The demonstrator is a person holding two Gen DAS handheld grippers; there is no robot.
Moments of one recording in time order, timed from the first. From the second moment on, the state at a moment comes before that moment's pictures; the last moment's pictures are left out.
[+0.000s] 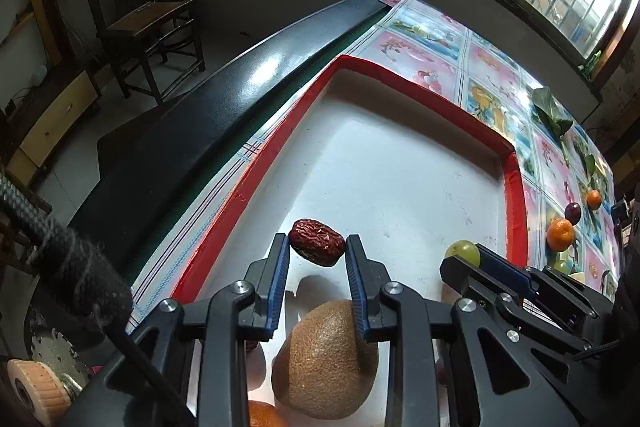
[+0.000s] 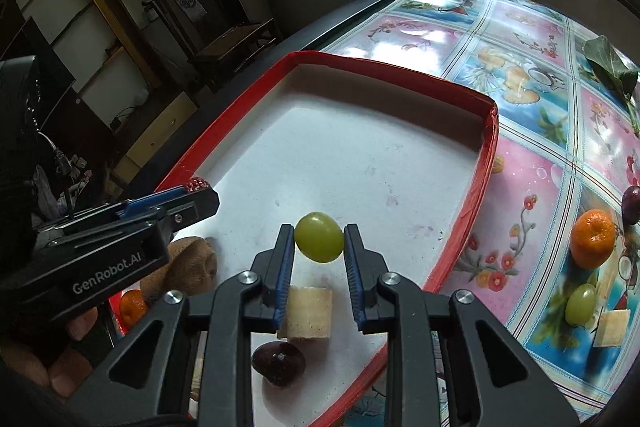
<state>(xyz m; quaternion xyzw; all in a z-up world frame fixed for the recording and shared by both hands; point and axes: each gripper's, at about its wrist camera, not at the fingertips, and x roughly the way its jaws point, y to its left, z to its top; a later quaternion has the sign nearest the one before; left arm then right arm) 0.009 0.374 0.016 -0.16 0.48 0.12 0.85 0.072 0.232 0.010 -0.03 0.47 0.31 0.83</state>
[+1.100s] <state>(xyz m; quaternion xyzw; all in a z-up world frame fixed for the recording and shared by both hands) -0.011 0.341 0.045 -0.13 0.46 0.13 0.87 0.027 0.149 0.035 0.04 0.43 0.27 0.86</state>
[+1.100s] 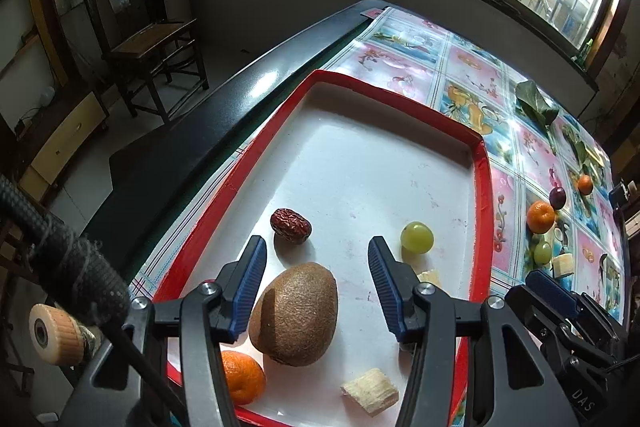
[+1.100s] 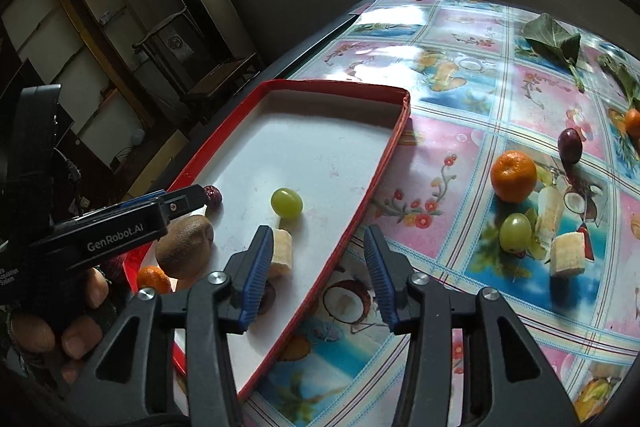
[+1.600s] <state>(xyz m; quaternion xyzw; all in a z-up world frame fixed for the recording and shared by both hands) -0.023 0.284 0.056 -0.11 0.46 0.06 0.88 -0.013 0.039 0.020 0.11 0.44 0.19 0.87</state>
